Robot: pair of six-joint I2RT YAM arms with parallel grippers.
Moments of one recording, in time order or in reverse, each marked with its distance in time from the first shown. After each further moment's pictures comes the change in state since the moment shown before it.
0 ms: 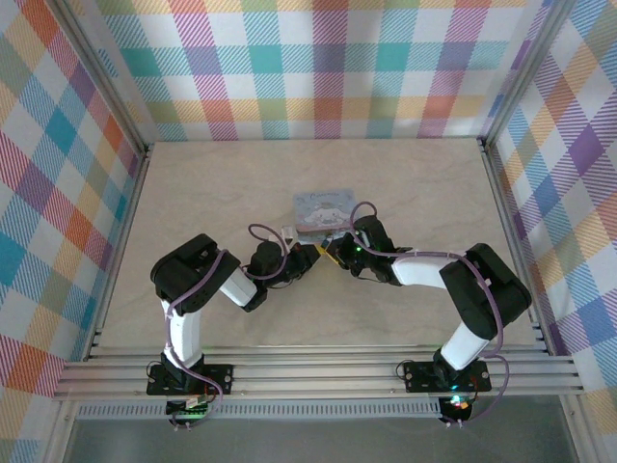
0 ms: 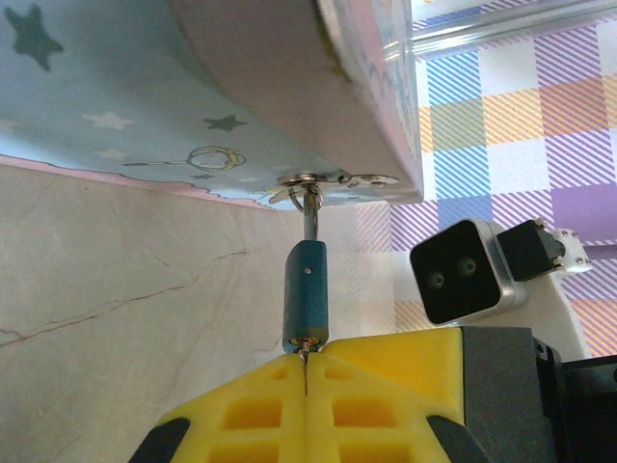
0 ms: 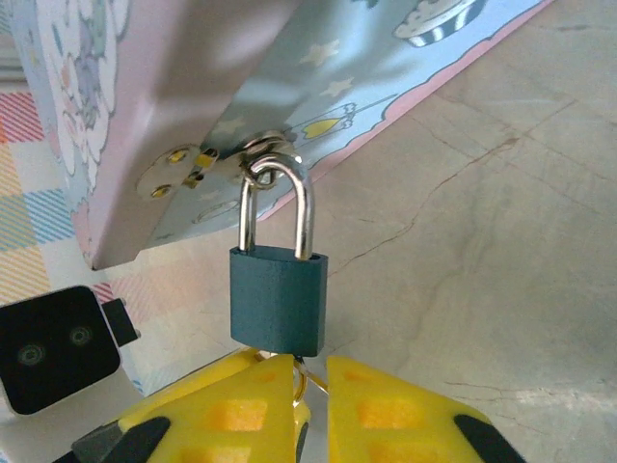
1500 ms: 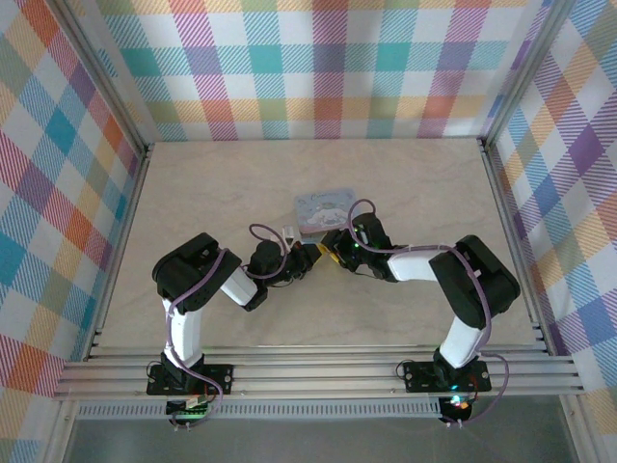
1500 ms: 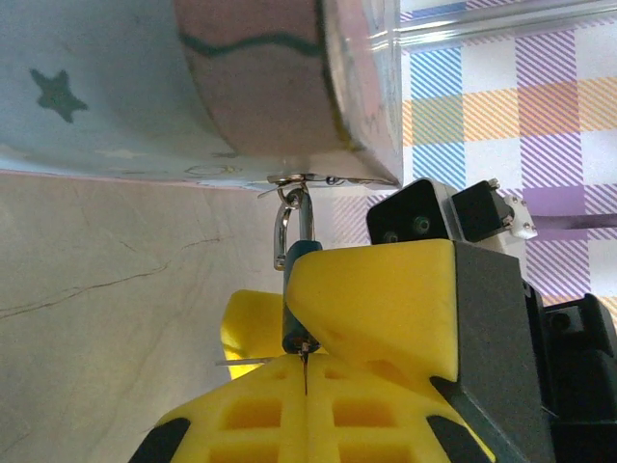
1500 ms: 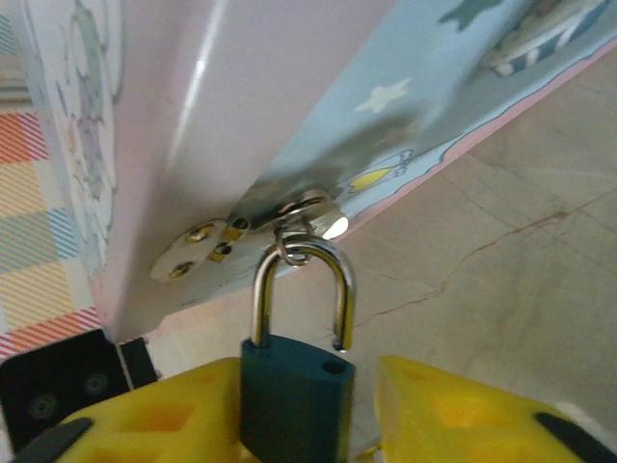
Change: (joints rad) left arm 0.009 0.012 0.008 0.031 0.046 -0.066; right arm -0.022 0.087 0.030 0.102 -0.019 0.029
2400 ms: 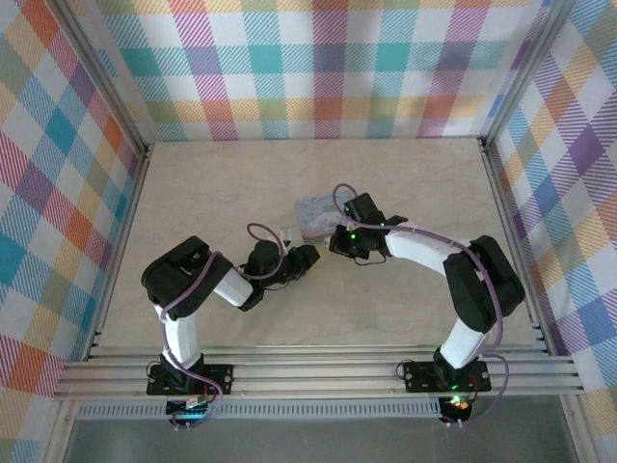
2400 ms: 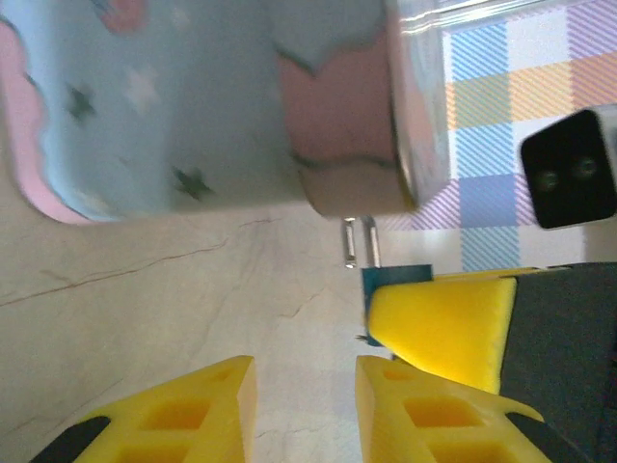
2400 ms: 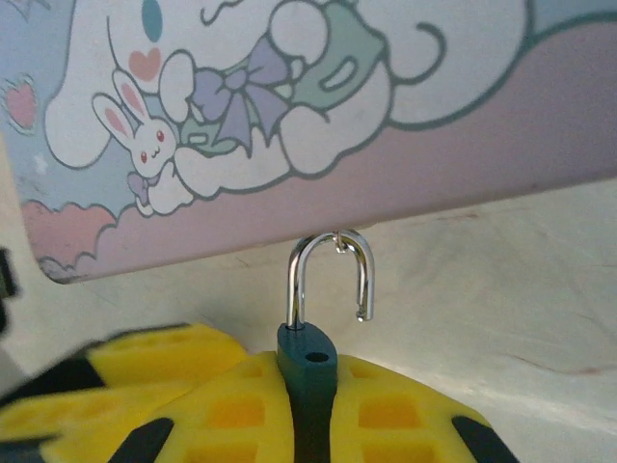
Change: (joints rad) left arm 0.017 -0.096 -0.033 -0.173 -0.005 0.121; right arm -0.006 -0.039 0.318 -0.736 0.052 -0.584
